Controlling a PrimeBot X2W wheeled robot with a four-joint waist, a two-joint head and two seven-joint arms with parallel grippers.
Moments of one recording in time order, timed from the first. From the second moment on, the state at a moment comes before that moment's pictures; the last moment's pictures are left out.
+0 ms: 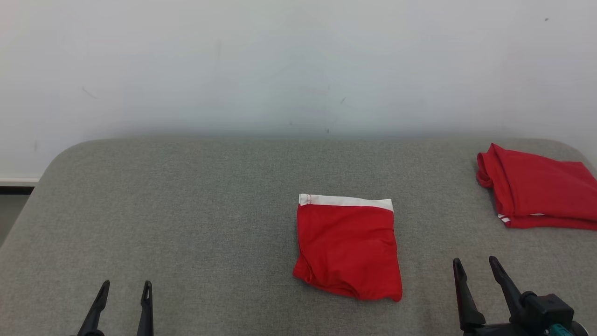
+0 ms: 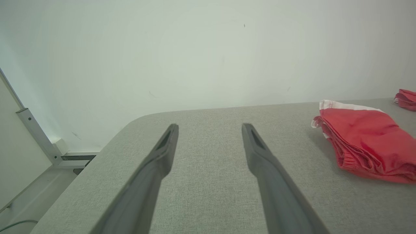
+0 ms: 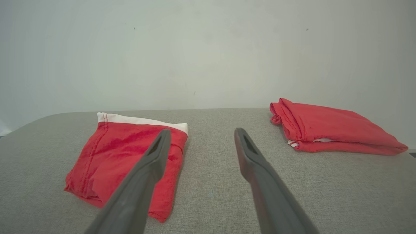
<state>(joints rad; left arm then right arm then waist) 0.12 0.17 0.02 0.00 -0.10 -0.09 -0.16 0.09 -0.10 -0.07 0.05 0.13 0.13 -0.10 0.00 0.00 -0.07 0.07</state>
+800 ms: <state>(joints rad) 0.12 0.19 0.04 0.01 -0.15 -0.06 -0.15 0.11 -0.08 -0.08 0.03 0.13 0.13 -0.06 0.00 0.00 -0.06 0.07</state>
